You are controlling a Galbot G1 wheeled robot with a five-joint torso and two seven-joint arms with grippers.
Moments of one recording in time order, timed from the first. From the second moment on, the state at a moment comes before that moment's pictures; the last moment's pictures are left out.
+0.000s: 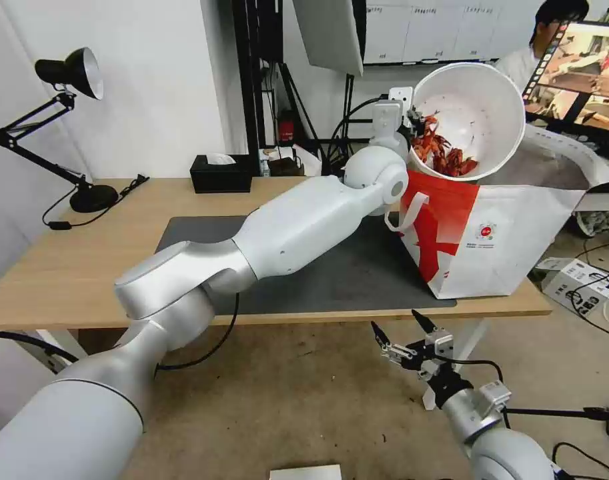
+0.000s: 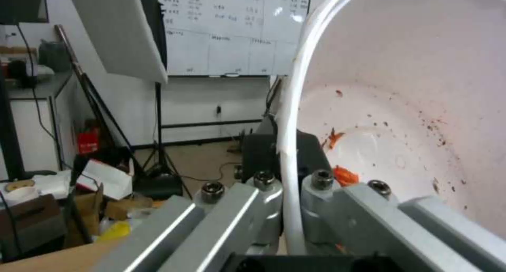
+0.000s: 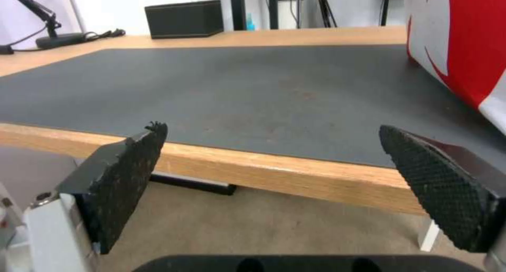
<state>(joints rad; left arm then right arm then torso) -0.19 -1.59 0.62 -1.09 -1.09 0.07 -0.55 -1.52 0.76 0.22 2.06 0.63 0.20 0.19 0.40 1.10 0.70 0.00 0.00</state>
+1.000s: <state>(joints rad) -0.22 -1.59 0.74 -1.08 -1.07 0.25 -0.26 -1.52 0.76 0.22 2.06 0.63 0.20 0.19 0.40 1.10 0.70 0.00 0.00</state>
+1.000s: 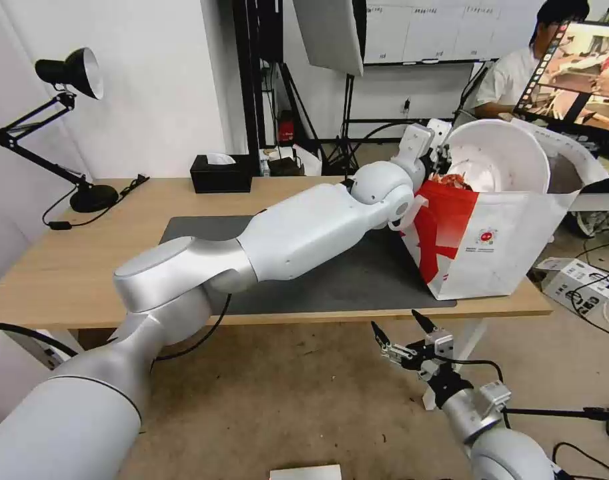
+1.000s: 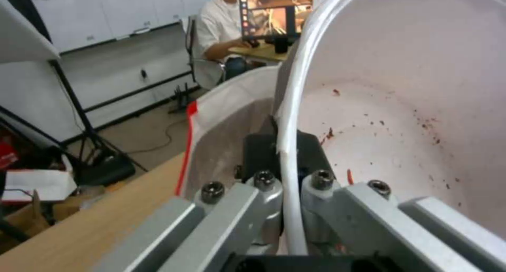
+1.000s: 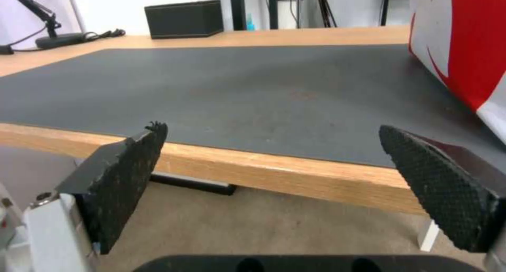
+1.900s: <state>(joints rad) -0.25 -1.55 0.73 -1.13 -1.20 0.30 -0.17 -1.52 0.76 0.22 2.06 0.63 0.20 0.19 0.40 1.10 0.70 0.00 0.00</state>
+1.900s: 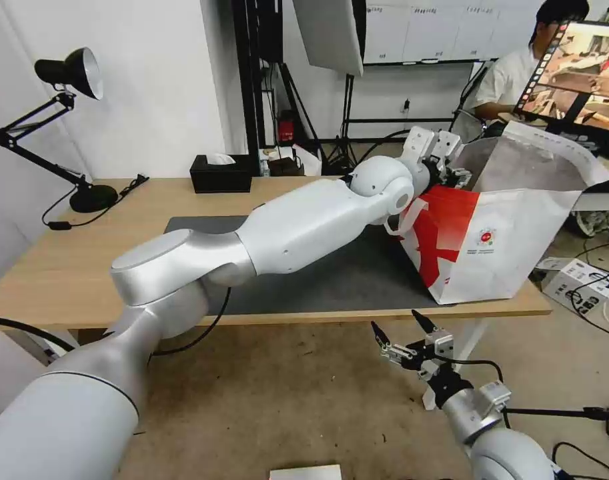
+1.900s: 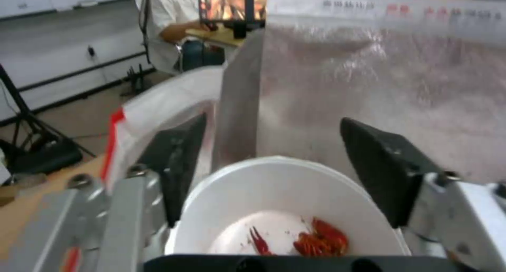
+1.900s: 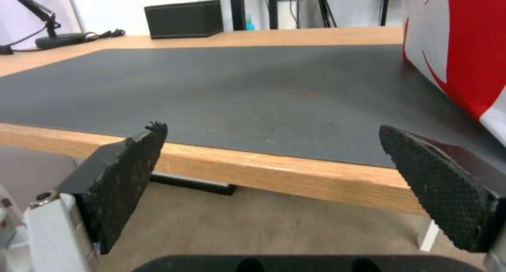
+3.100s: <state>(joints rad) 0.20 -0.78 0.39 -1.80 -1.21 0.26 -0.22 -1.52 0.76 0.22 2.06 0.63 0.20 0.19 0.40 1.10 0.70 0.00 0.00</state>
